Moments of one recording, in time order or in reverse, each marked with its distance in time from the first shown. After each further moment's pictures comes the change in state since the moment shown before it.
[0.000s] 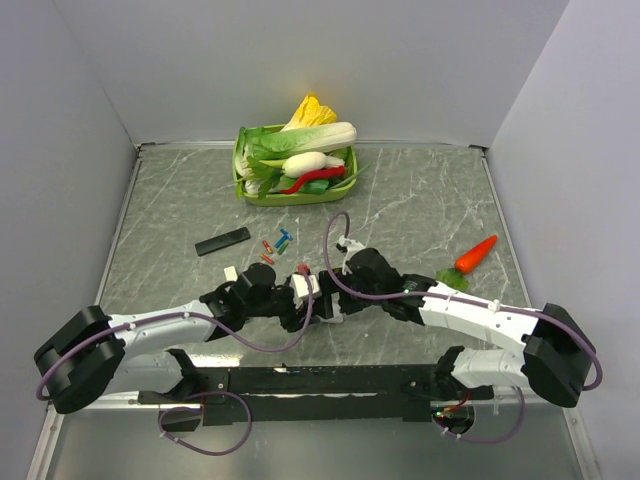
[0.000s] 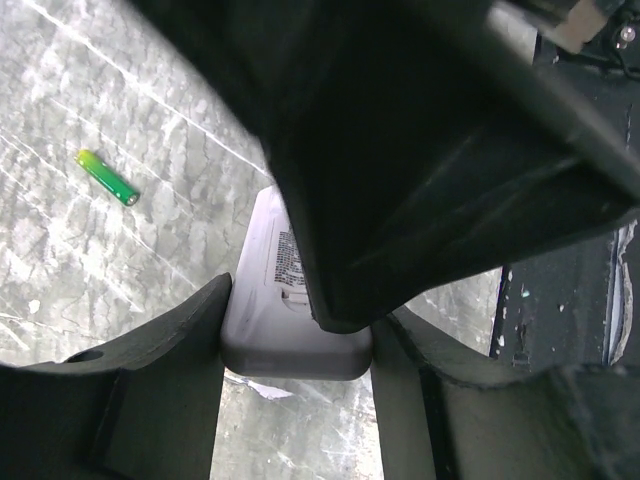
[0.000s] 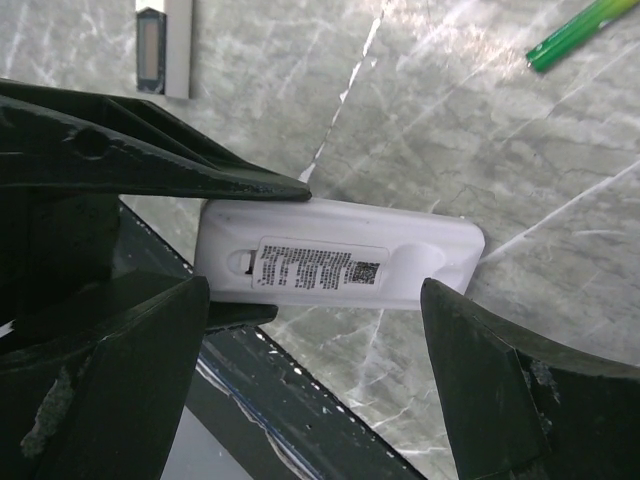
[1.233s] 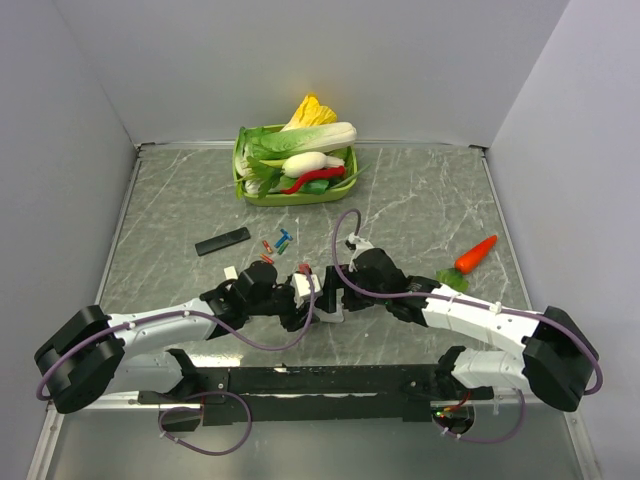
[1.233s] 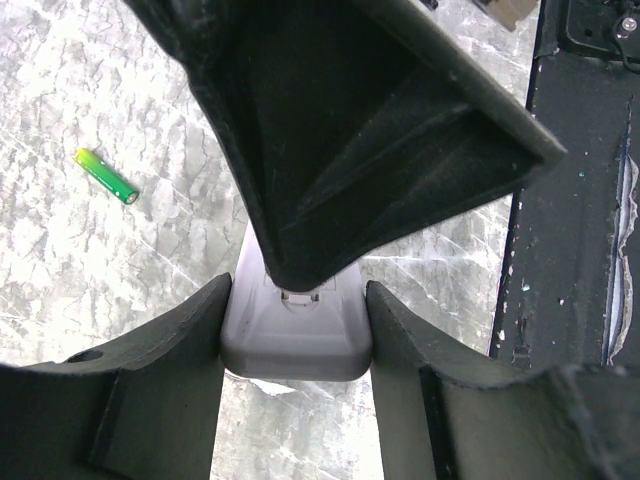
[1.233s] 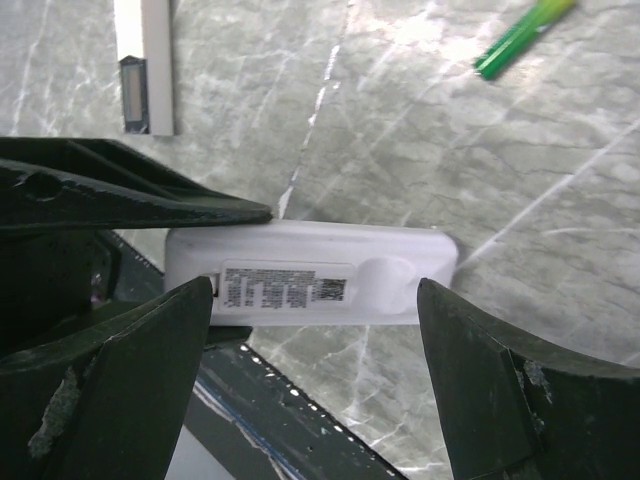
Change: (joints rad) left arm 0.004 0.008 0.028 -0.048 0.008 0.019; right arm -0.039 -0.010 -0.051 0.058 0.024 0.062
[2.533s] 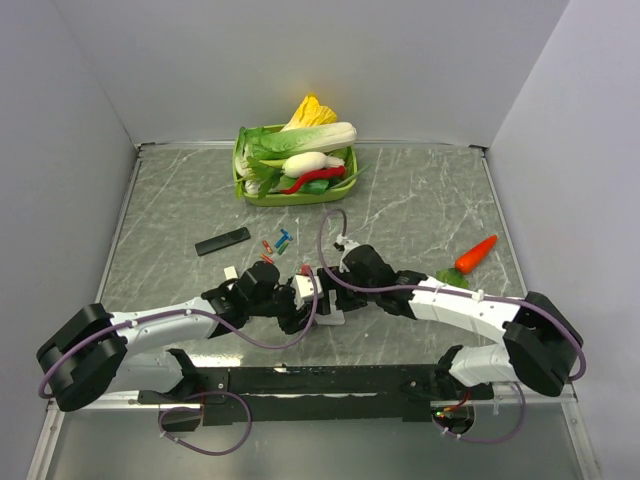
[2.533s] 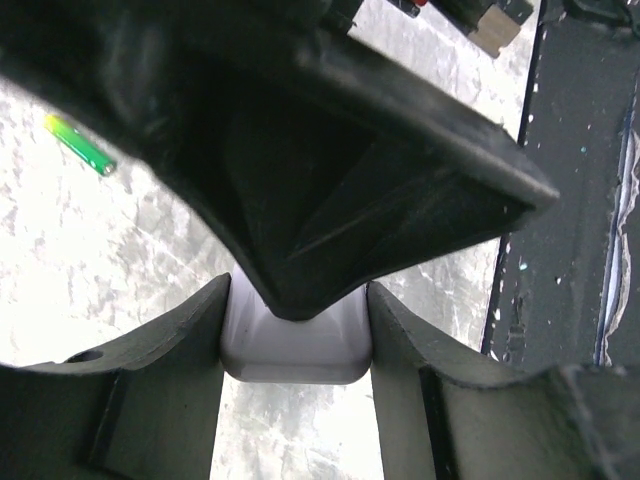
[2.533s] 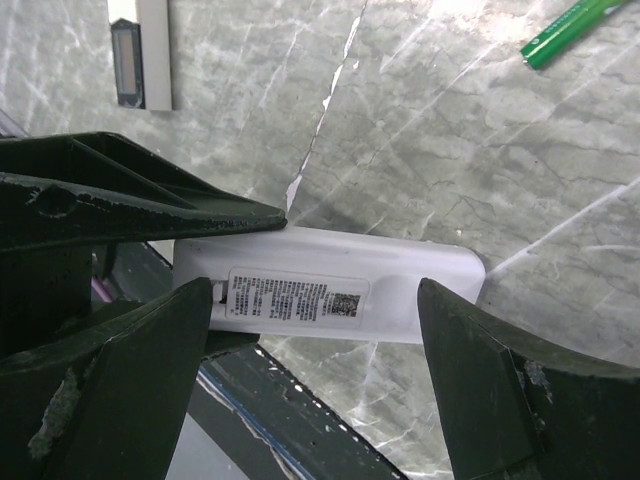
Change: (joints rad) left arm 0.000 0.014 0.010 -0.053 0.006 0.000; right arm 0.002 0.103 0.039 0.010 -0.075 -0.027
